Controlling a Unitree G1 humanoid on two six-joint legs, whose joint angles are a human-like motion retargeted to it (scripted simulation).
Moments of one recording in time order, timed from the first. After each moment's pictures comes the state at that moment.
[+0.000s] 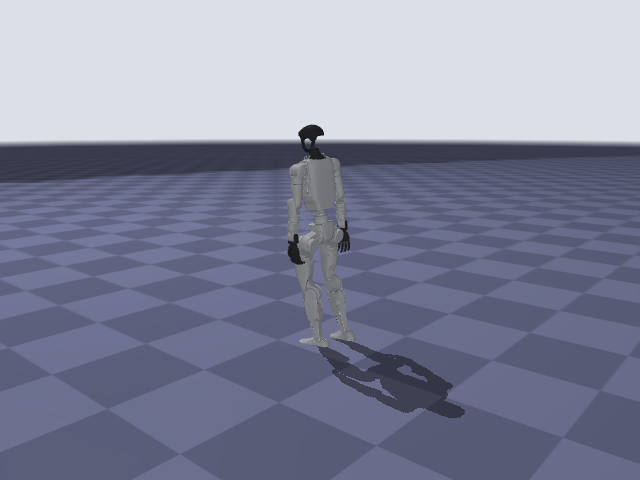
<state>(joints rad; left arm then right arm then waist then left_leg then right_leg) -0.11 0.12 0.09 1.52 0.06 0.12 -0.13 0.07 -0.13 0.03 1.39 -0.33 0.05 0.23 -0.03 0.02 0.04 -0.08 -0.01 0.21 0.08 -0.09 0.02 -0.08 0.01 -0.20 0.39 -0.17 0.10</state>
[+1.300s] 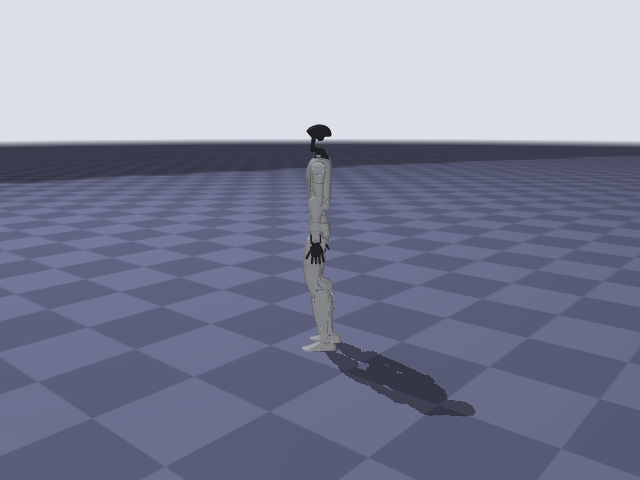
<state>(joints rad) -0.04 0.08 0.15 1.57 0.04 0.12 -0.10 0.05 -0.10 0.01 1.44 -0.37 0.07 0.26 0.05 -0.04 -0.04 -0.01 -0.04 0.15 0.05 -0.09 -0.02 0.03 0.00 -0.28 0.06 -0.09 0.03</state>
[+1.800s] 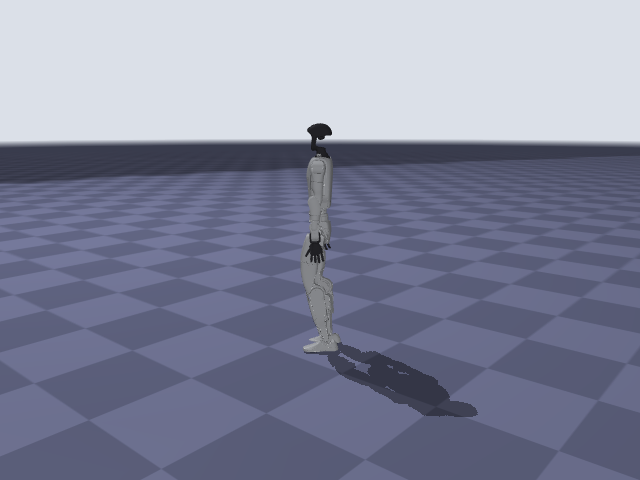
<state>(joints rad) -0.04 0.07 0.12 1.57 0.04 0.11 -0.07 0.05 -0.11 0.02 1.41 -0.40 0.07 0.25 0.06 -0.08 -0.02 -0.04 -0.05 0.14 0.21 -0.17 -0.02 0.02 -0.02 -0.21 0.08 -0.02 0.03</state>
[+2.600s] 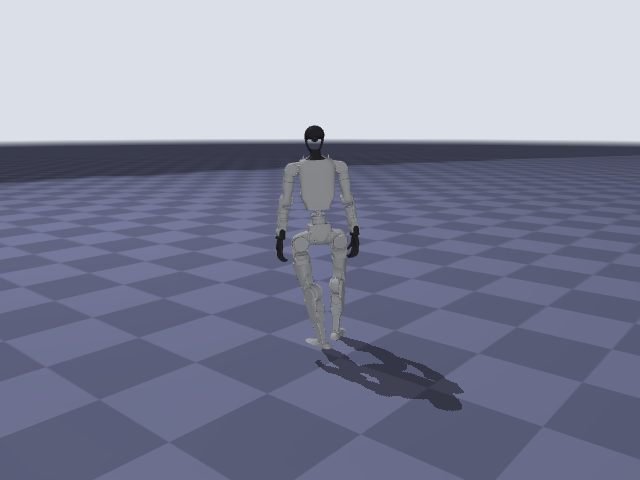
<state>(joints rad) -0.07 0.20 0.25 1.59 -0.04 0.12 -0.03 0.00 -0.17 -0.04 1.47 -0.35 0.08 0.21 -0.07 0.02 -0.01 0.05 -0.05 0.56 0.00 -0.27 0.11 -0.25 -0.10 -0.50 0.21 -0.08 -0.04</state>
